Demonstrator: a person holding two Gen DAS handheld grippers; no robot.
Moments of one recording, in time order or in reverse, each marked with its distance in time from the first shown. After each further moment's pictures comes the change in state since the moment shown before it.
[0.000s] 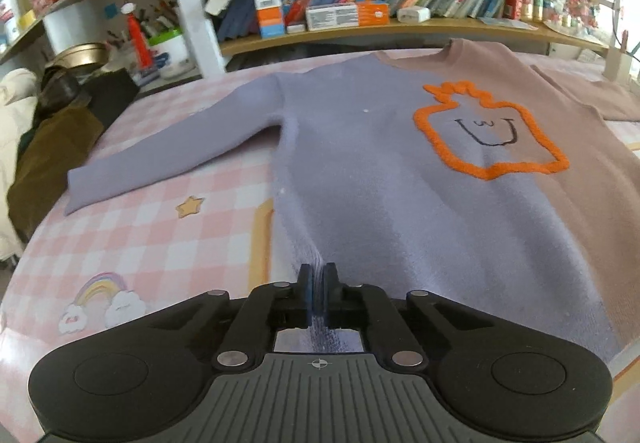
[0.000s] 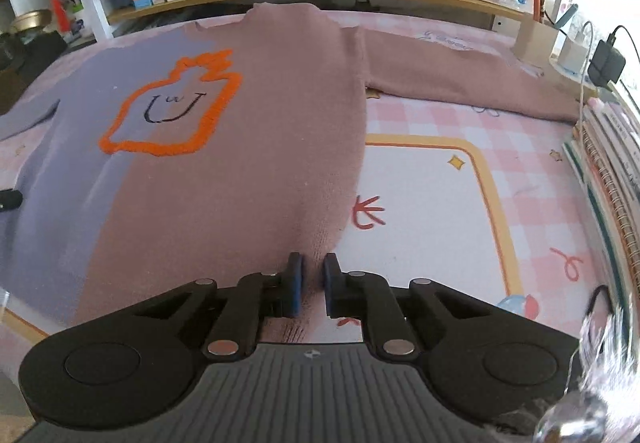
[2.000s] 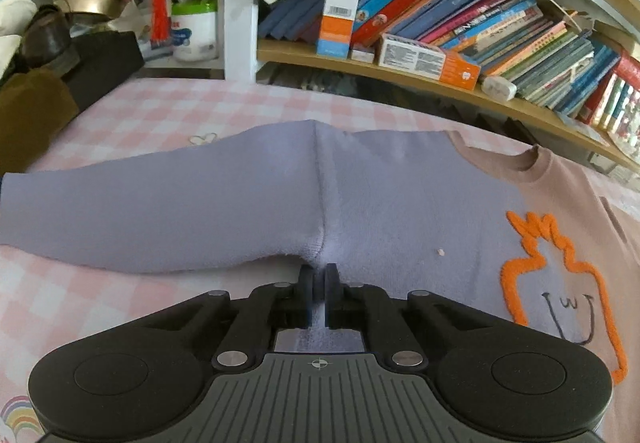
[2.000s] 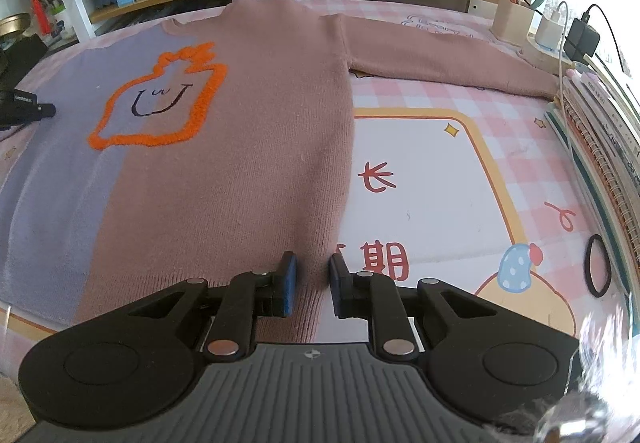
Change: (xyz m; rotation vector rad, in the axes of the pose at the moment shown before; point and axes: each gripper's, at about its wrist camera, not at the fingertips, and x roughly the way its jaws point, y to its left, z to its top) left arm 0.107 0.059 0.089 -0.282 -0.035 -0.067; right arm -0.011 0.024 -0.010 0.070 0.025 -0.077
